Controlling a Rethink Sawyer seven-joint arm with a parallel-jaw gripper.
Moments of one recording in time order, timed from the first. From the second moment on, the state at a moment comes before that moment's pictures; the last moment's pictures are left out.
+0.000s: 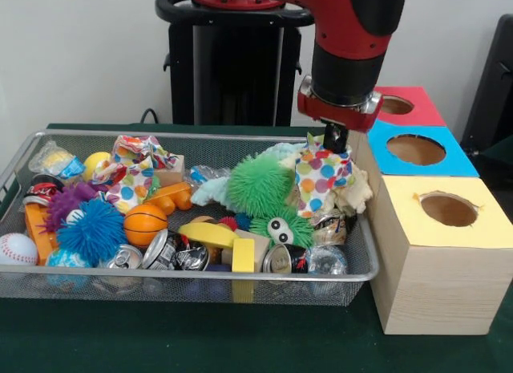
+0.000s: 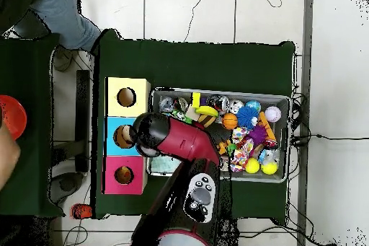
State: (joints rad) arm 0.07 -0.52 -0.27 1.64 0.36 0.74 1.81
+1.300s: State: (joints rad) arm -0.08 -0.61 -0.27 1.65 0.29 0.79 1.81
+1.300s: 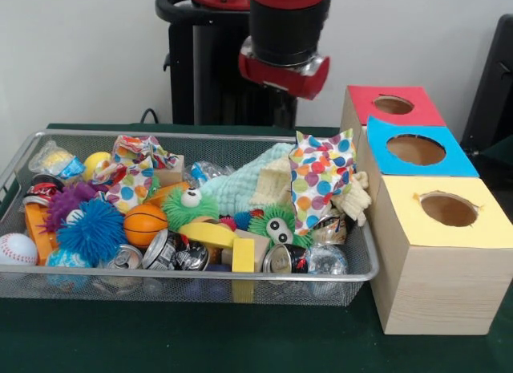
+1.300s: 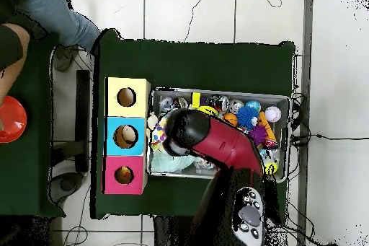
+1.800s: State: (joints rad) arm -0.22 -0.56 -0.24 1.65 0.17 0.68 1.81
